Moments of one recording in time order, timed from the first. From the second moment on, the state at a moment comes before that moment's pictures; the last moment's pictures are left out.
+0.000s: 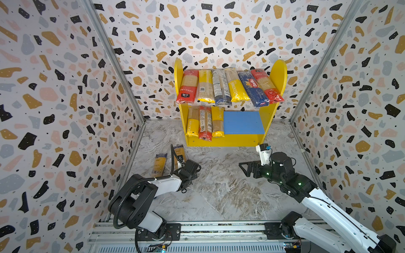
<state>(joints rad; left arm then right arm) -0.55 1.49 0.56 -0.10 -0.47 -0.73 0.60 0.85 0.74 -0.40 -0.18 0.49</state>
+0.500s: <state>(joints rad) -0.55 1.52 0.55 -0.08 -0.52 -0.75 0.59 0.81 0.74 -0.45 -0.19 0.49</state>
